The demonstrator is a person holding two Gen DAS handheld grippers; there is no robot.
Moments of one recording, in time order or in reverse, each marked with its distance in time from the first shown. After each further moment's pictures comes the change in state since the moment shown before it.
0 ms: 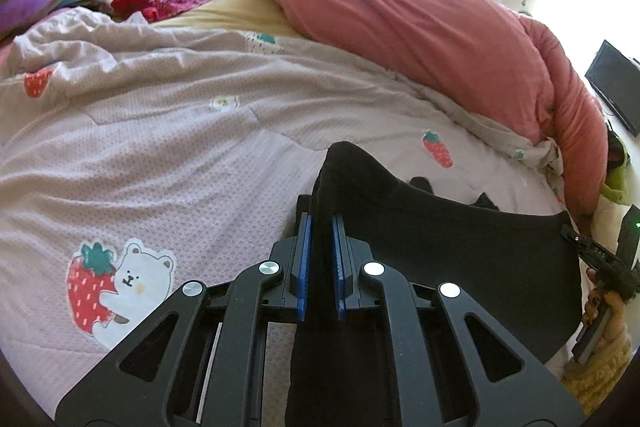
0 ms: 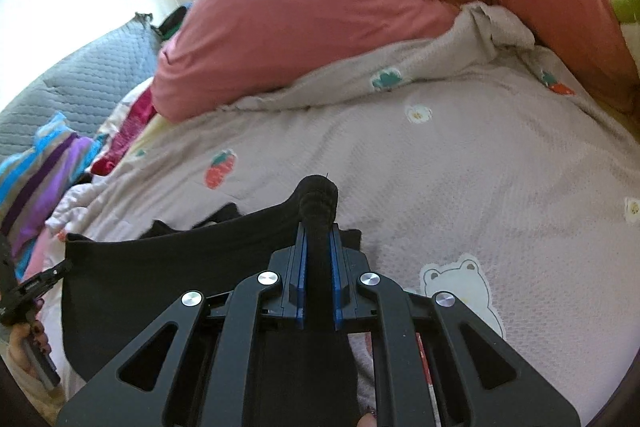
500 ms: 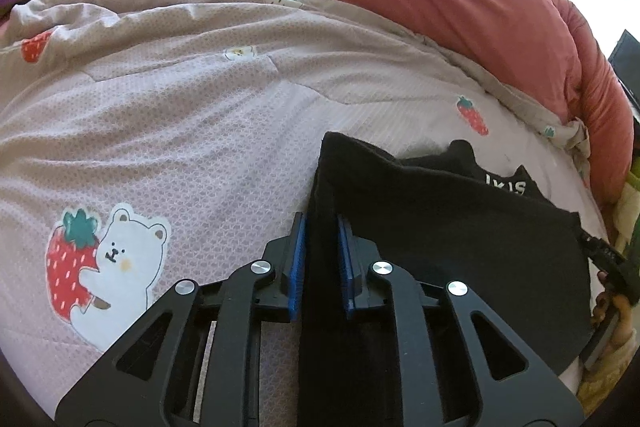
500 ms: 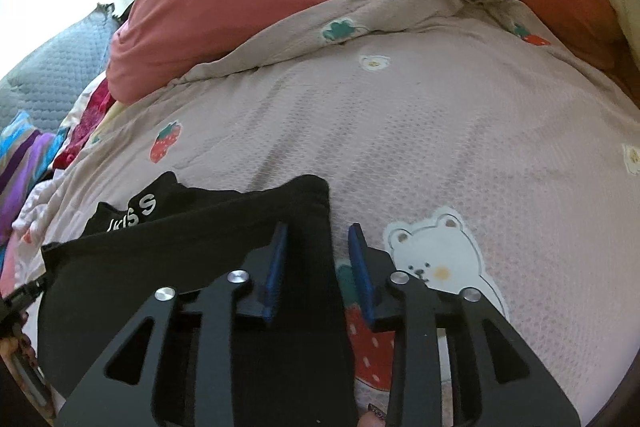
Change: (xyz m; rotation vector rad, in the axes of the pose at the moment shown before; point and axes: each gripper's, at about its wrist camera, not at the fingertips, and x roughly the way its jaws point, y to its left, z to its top) left arm 0.031 0.011 -0.021 -0.006 0.079 0.069; right arm 0.028 -0.022 -0.027 0.060 0.054 -0.122
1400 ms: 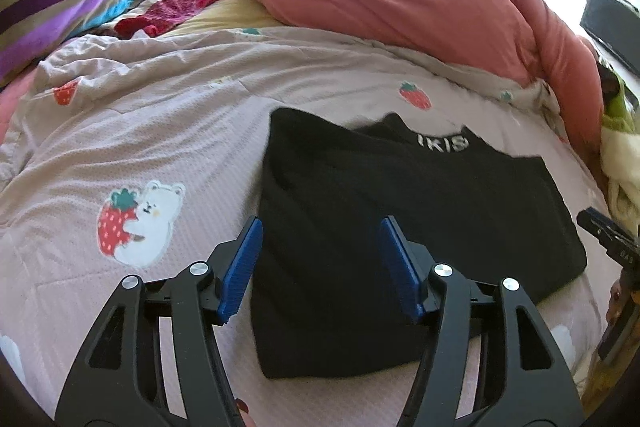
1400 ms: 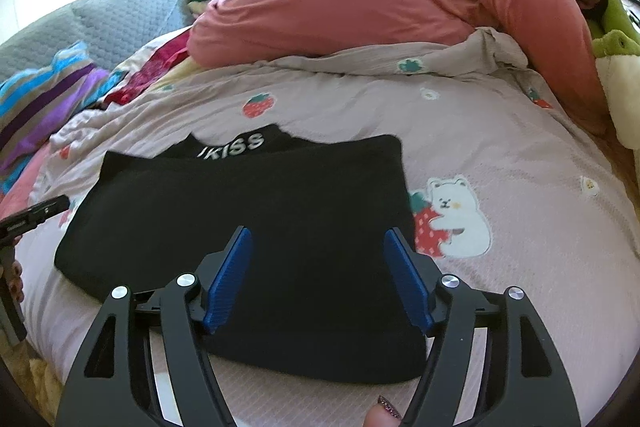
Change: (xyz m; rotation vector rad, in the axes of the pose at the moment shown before) left arm -0.078 -0.052 -0.047 0.163 -0.063 0.023; right arm -0.102 0.064 -0.064 -0.273 -0.052 0.058
